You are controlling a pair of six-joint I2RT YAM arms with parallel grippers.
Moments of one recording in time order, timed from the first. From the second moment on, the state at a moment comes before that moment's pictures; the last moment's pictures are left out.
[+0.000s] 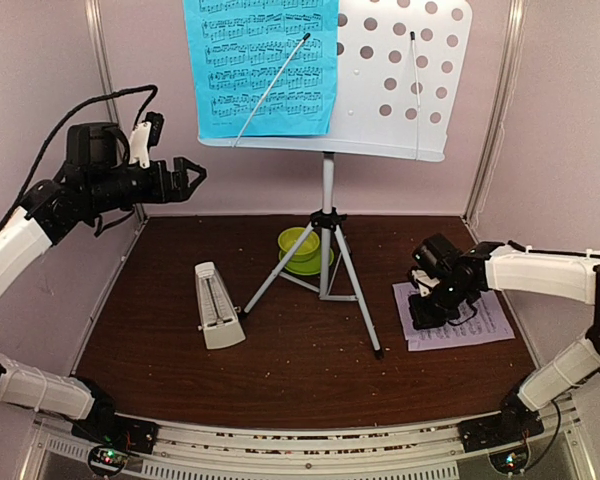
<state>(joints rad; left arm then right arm) -0.51 1.18 1.36 -0.48 0.01 -0.24 0.57 1.45 0.90 -0.71 0.01 0.41</state>
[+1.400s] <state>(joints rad) -0.63 1.17 1.15 -0.33 -0.01 -0.21 0.11 1.87 1.20 -0.62 -0.24 0.68</state>
